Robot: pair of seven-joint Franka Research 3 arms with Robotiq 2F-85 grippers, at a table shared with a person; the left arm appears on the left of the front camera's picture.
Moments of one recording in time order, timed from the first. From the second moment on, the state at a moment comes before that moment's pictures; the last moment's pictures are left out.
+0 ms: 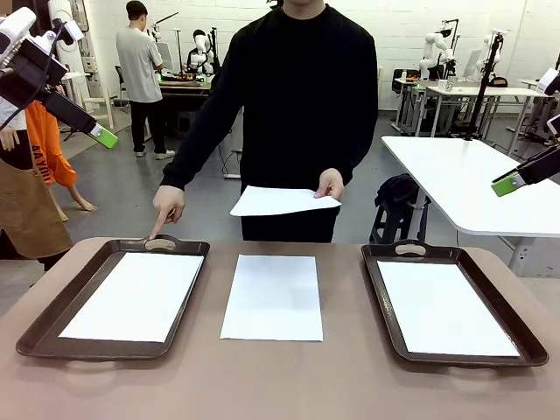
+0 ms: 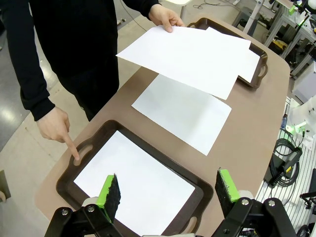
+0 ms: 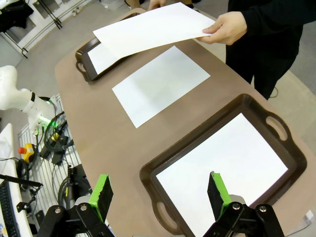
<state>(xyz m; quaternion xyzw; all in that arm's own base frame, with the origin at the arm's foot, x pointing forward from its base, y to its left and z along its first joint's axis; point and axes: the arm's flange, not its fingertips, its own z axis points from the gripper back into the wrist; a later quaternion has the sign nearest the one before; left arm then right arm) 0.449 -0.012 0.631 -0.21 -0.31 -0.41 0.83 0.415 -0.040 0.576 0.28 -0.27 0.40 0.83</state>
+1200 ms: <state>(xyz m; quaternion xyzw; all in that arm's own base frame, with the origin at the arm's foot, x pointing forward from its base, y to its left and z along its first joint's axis) 0.584 -0.055 0.485 -0.50 -0.18 -0.20 0.83 0.415 -0.040 0.576 0.28 -0.27 0.40 0.83</state>
